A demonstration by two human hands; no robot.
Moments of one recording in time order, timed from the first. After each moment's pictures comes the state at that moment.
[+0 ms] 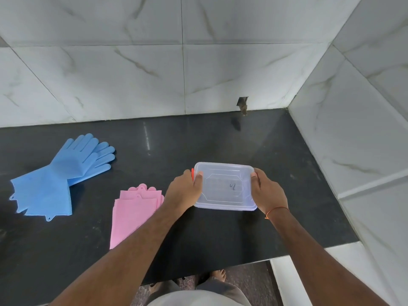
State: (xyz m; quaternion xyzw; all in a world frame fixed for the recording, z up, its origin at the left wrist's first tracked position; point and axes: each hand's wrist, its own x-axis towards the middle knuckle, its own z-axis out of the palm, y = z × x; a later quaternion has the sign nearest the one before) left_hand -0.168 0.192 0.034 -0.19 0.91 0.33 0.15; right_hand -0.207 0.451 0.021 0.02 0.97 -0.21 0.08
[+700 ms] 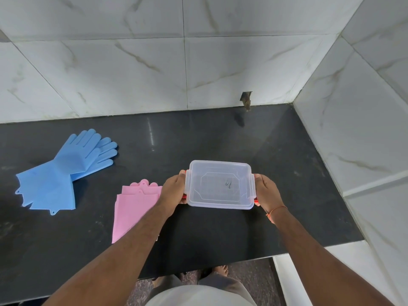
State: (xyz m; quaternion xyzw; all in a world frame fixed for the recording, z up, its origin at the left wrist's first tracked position) left_hand -0.156 0.166 -0.004 -0.36 0.68 0.62 0.15; right_hand -0.202 0.450 -0.004 0.14 0.83 -0.52 0.15
